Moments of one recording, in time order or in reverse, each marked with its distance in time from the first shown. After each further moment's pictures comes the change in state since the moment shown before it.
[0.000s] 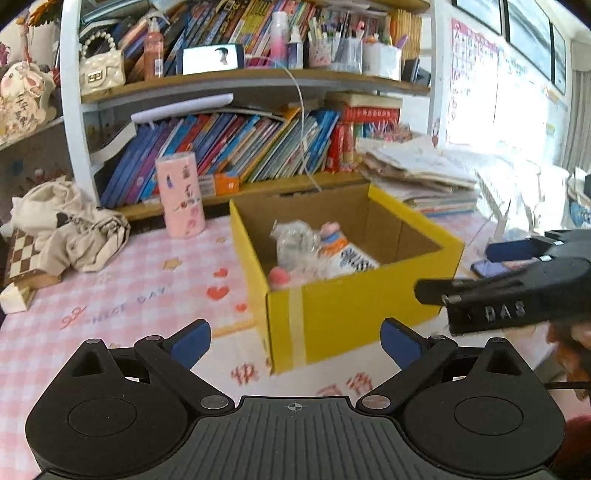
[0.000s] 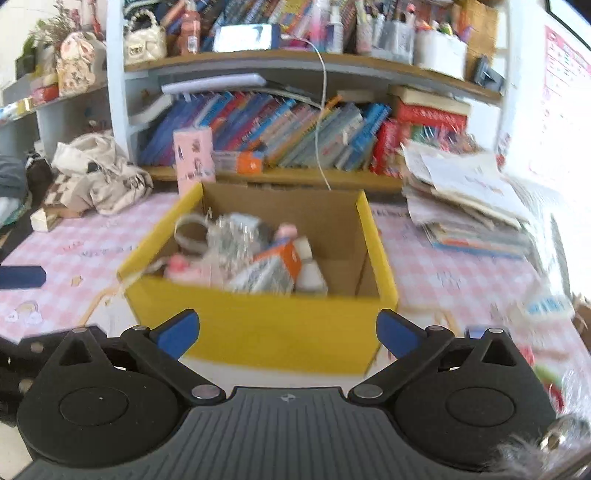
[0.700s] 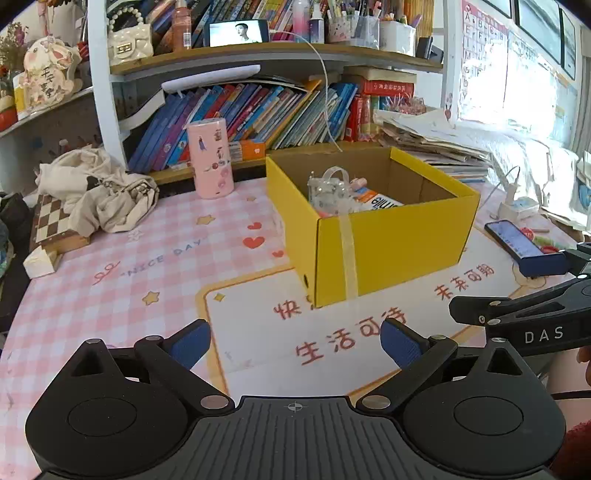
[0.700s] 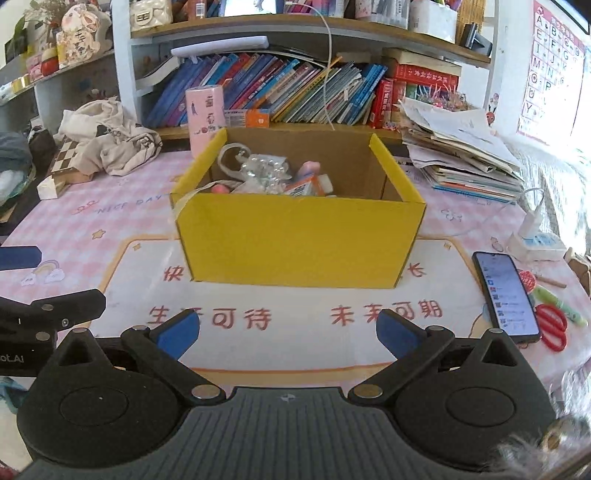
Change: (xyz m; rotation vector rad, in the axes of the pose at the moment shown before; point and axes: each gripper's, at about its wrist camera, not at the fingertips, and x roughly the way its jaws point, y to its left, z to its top) left arm -0.032 0.035 -0.040 -0.003 0.071 0.033; right arm -0.031 0.057 -0.047 0.041 0.097 -0.032
